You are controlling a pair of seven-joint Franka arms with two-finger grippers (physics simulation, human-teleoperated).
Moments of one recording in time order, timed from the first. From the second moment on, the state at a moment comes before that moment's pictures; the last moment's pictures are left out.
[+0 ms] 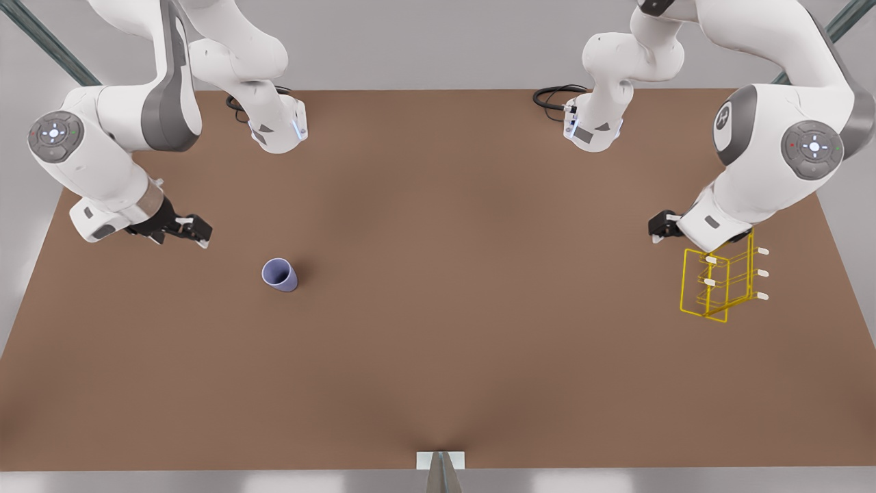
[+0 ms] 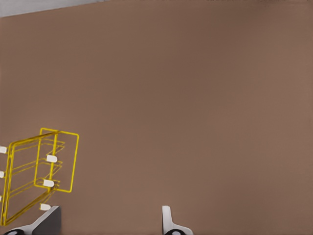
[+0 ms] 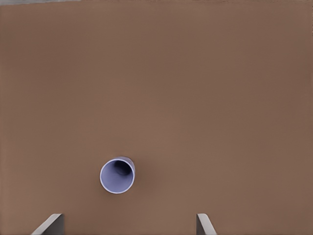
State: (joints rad) left arm -0.15 0.17 0.02 -1.38 0.04 1.48 0.00; right arm 0.07 -0.02 -0.01 -1.74 -0.03 1.76 0.15
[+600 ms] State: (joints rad) left arm -0.15 0.14 0.02 -1.44 0.02 1.48 0.01; right arm 0.14 0.16 0.03 -1.85 -0.03 1.89 0.19
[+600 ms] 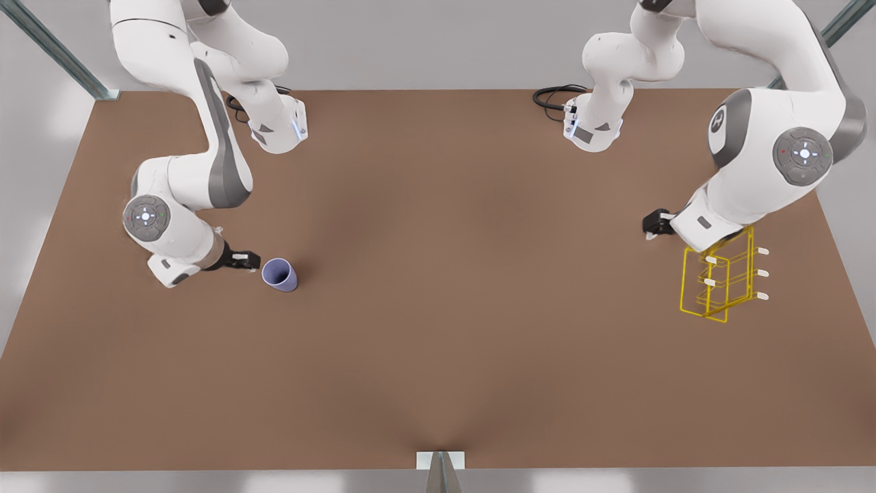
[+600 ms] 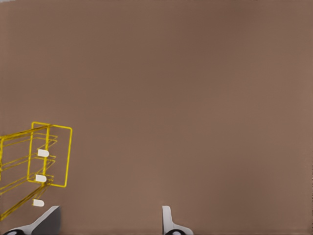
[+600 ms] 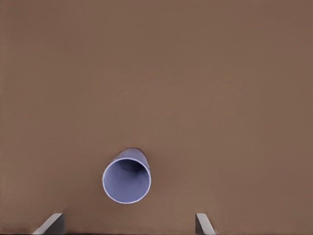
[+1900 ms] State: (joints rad) left arm -0.11 0.17 0.04 -1.44 0.02 1.48 0.02; right arm 0.13 0.39 0.09 -2.06 0.03 2.29 0.26
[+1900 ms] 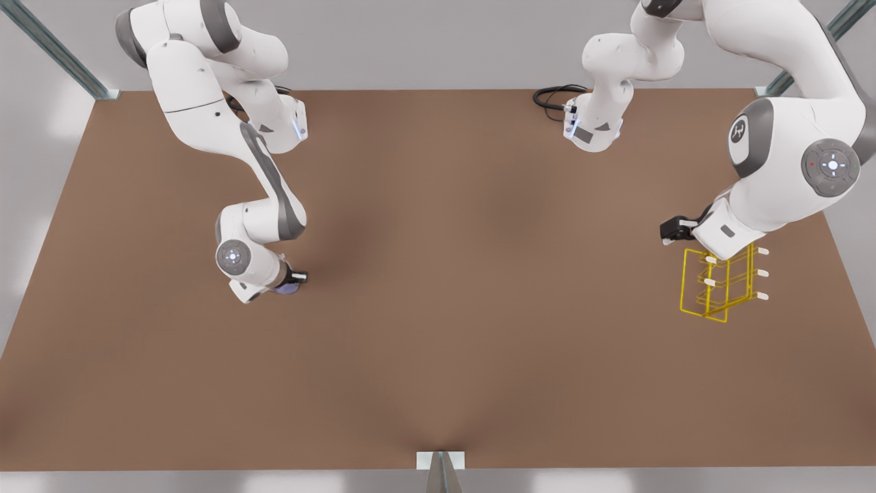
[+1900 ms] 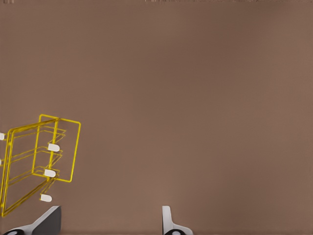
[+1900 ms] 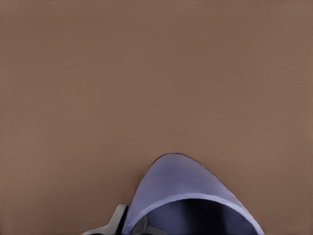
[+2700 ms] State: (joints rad) left arm -0.11 0.16 0.04 -1.44 0.01 1.47 0.02; right arm 0.44 1.19 0.60 -0.83 0.67 2.56 0.31
